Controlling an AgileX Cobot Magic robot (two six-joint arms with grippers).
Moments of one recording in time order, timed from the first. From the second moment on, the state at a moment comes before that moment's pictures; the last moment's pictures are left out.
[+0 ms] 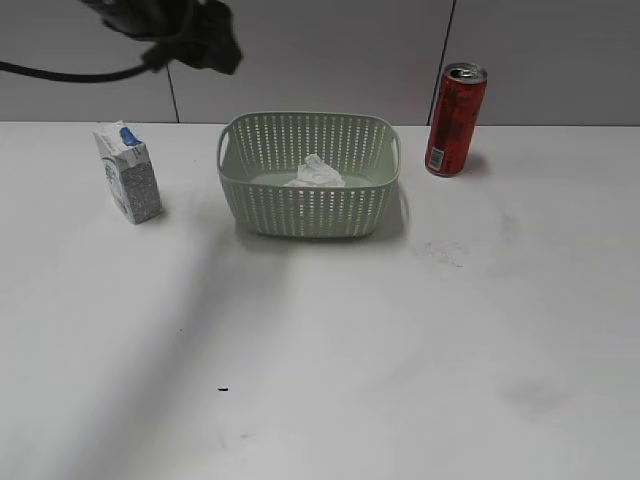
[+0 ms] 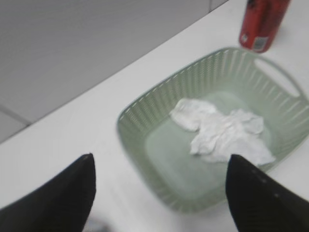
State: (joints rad) left arm -0.46 1.78 -1.51 -0.27 0.59 0.40; right arm 0.01 0.11 -0.42 0.03 0.94 -0.07
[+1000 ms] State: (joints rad) left arm -0.10 1.23 -1.21 -0.07 1.22 0.19; right arm 0.01 0.11 -0.42 0.06 0.94 -0.07
